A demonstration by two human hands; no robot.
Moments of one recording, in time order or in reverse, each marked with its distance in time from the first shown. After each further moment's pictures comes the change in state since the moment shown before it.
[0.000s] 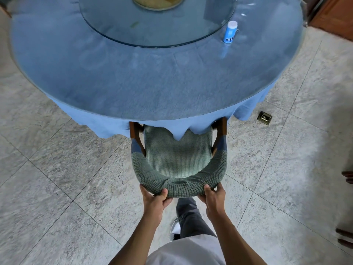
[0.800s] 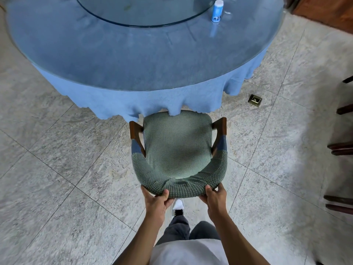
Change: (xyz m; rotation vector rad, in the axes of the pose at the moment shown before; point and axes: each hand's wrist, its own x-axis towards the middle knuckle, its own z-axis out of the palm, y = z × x) left_hand -0.078 -0.093 -0.098 -0.016 -0.023 -0.028; right_hand -0.106 0.092 -0.090 0.053 0.005 -0.043
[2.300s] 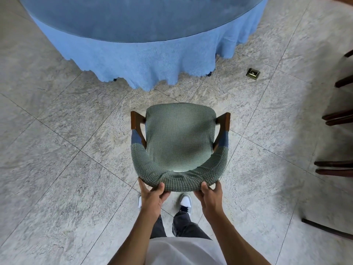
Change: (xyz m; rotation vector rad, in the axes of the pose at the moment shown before) left_hand -0.112 -0.165 -0.135 -0.065 -0.024 -0.012; right_hand -0.146 0.122 -0.161 0.158 -0.028 0.133
